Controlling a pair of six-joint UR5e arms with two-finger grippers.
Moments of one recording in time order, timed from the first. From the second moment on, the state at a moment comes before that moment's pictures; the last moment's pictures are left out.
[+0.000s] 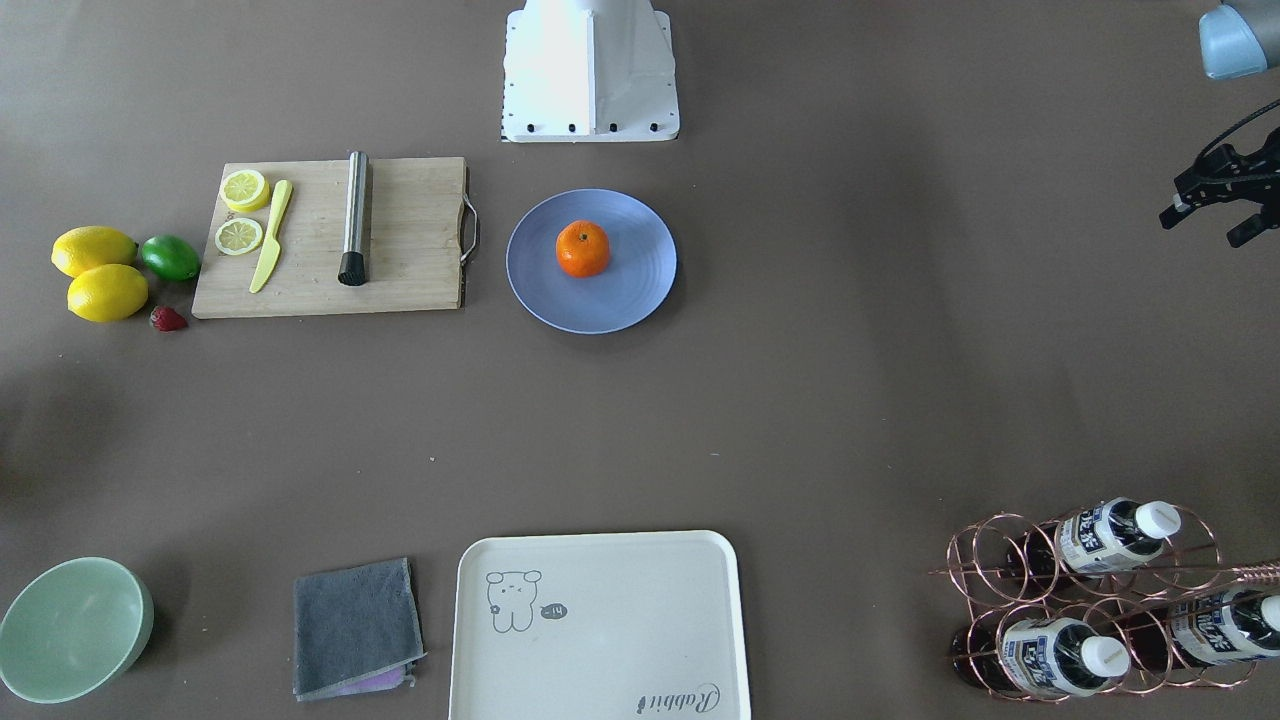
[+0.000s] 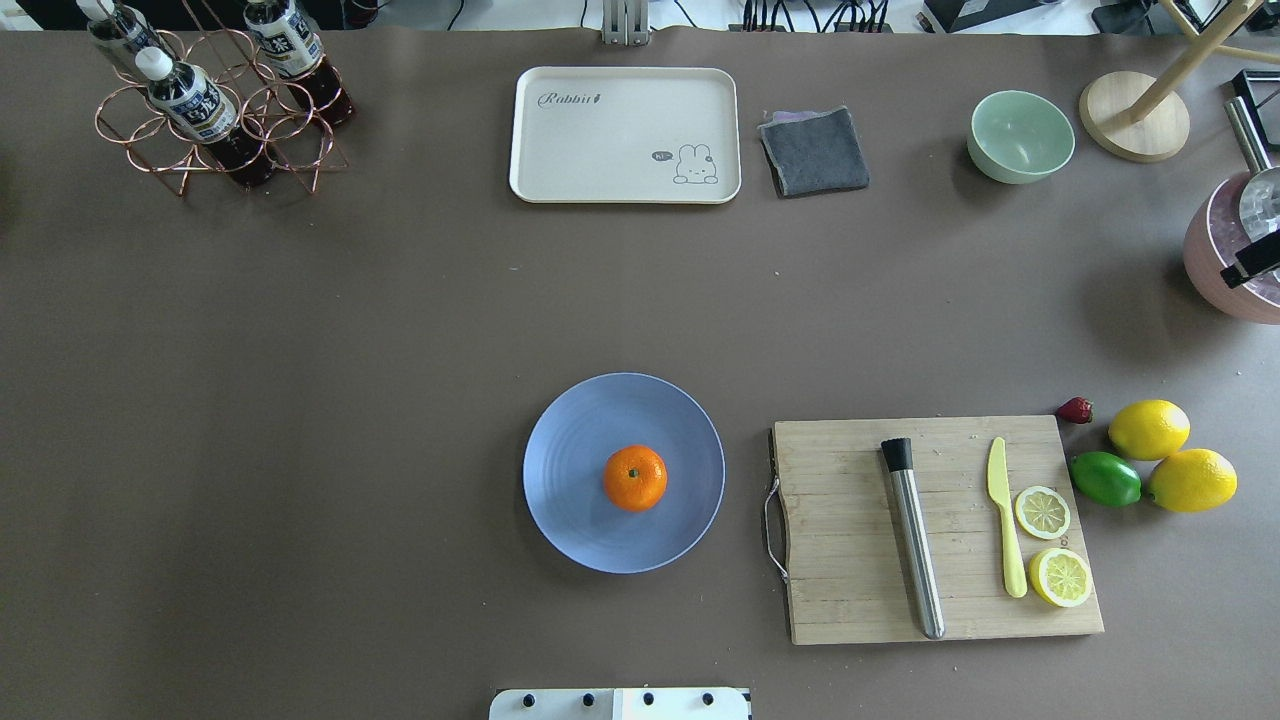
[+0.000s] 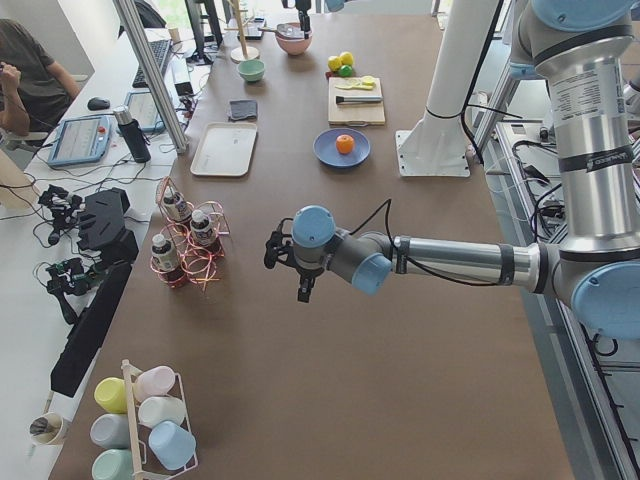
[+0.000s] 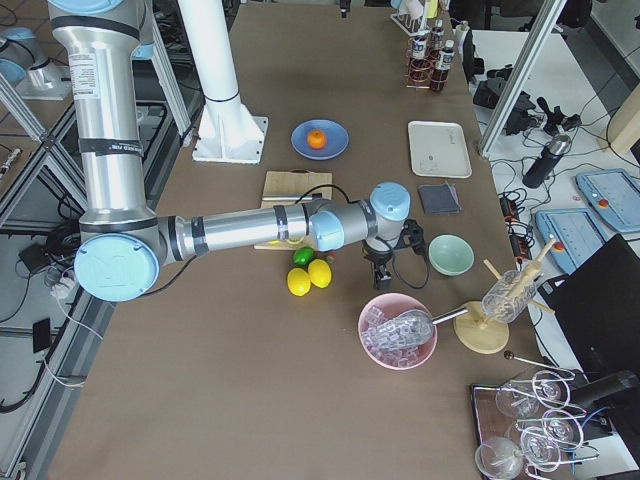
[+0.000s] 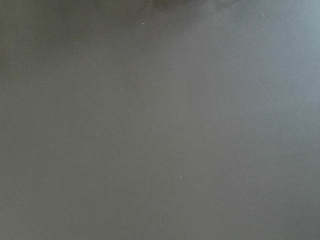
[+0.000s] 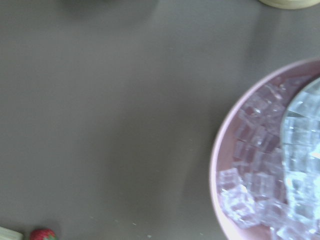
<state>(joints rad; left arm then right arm) -1.37 -1.32 -1.76 -2.05 -2.47 -0.25 1.36 -1.53 1.61 -1.43 2.35 0.01</state>
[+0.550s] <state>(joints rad) -1.42 -1.29 -1.71 -2.05 -2.44 -0.15 1.49 -1.56 1.51 -1.43 2.37 -0.16</state>
